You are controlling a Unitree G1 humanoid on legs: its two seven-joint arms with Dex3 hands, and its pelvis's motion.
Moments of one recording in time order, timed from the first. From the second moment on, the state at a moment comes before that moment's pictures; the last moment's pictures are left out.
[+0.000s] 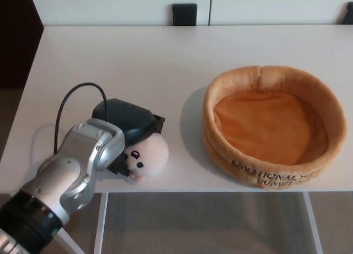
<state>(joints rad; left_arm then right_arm) -0.52 0.48 -0.62 0.24 0.91 0.15 -0.42 0.00 -0.49 0.17 1.31 -0.31 -0.13 0.16</state>
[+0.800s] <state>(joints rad) -0.80 0.35 -0.40 0.29 0.82 -0.05 -0.07 0.01 -0.49 0.17 1.32 -0.31 -0.13 0.16</state>
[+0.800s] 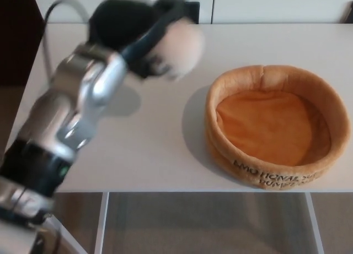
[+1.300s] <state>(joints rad) -0.89 0.09 -0.58 0.41 0.85 -0.05 -0.01 0.02 -0.49 0.17 1.31 -0.31 -0.12 0.17</state>
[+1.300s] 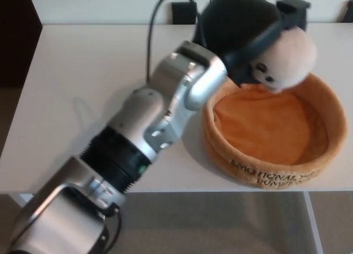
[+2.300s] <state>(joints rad) -0.88 0.07 -0.70 0.49 0.89 0.16 -0.29 -0.01 -0.48 0.19 1.30 -0.31 -0.13 0.17</state>
